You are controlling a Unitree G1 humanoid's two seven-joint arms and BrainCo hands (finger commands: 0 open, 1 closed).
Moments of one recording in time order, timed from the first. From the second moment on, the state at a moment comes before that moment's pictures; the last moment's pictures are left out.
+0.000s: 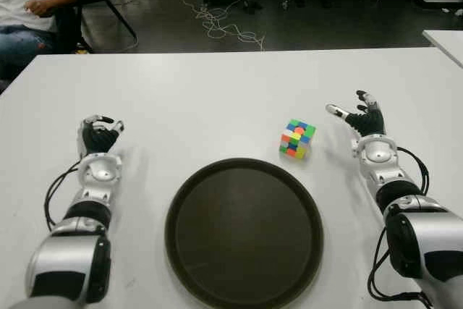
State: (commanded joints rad) left arm -0.63 0.27 0.09 1.20 0.16 -0.23 0.46; right arm -0.77 -0.24 -0.11 1.29 -0.11 -0.31 -0.23
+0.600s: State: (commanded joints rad) left arm -0.64 0.27 0.08 1.20 0.17 -0.23 0.46; right arm -0.71 -0.26 0.01 1.18 -0.21 -0.53 -0.21
